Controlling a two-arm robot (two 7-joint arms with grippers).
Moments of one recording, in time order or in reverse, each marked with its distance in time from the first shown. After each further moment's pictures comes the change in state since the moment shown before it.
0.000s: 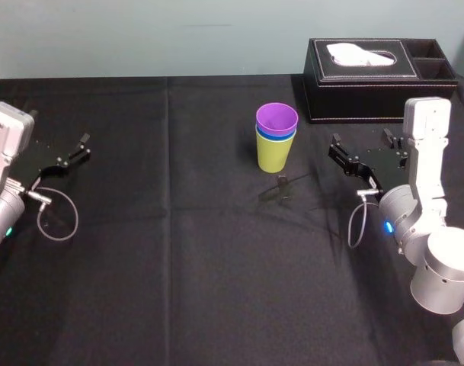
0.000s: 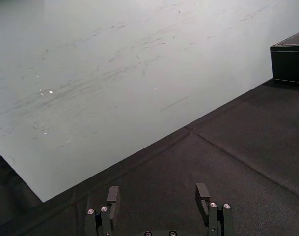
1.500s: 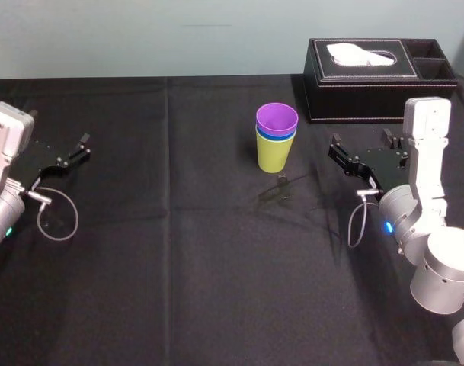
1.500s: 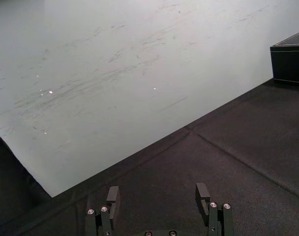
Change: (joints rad) left arm 0.000 0.000 0.000 0.000 0.000 0.000 0.000; right arm 0.000 0.000 0.000 0.000 0.000 0.000 0.000
